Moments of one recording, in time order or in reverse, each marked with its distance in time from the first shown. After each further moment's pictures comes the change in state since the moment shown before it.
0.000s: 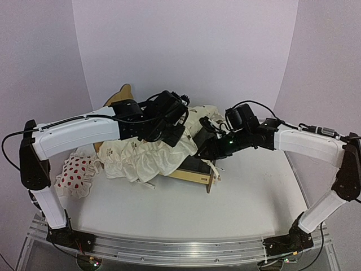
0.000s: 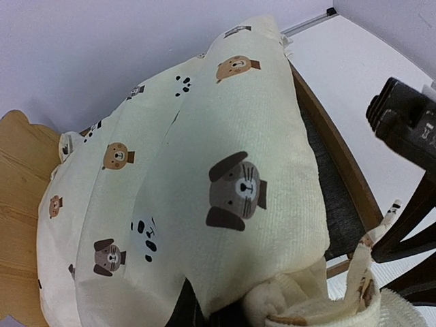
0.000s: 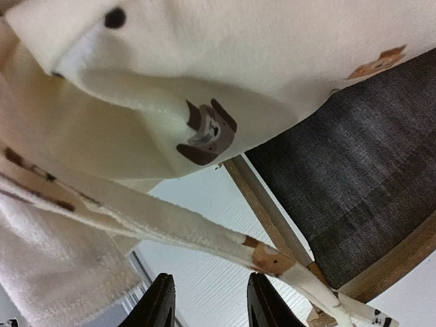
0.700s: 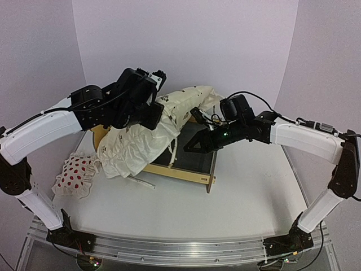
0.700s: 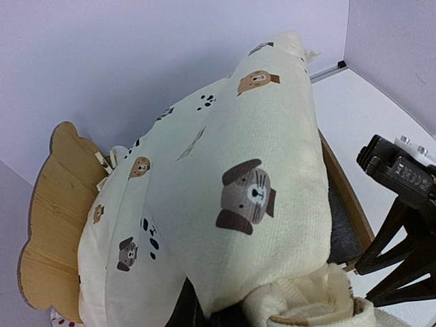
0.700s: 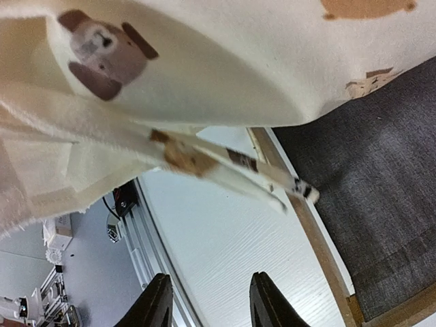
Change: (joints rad) left arm 0.010 -0.208 -0.024 -0.025 -0.045 0.017; right arm 0.035 0.051 0.136 0.003 -0.097 -0.021
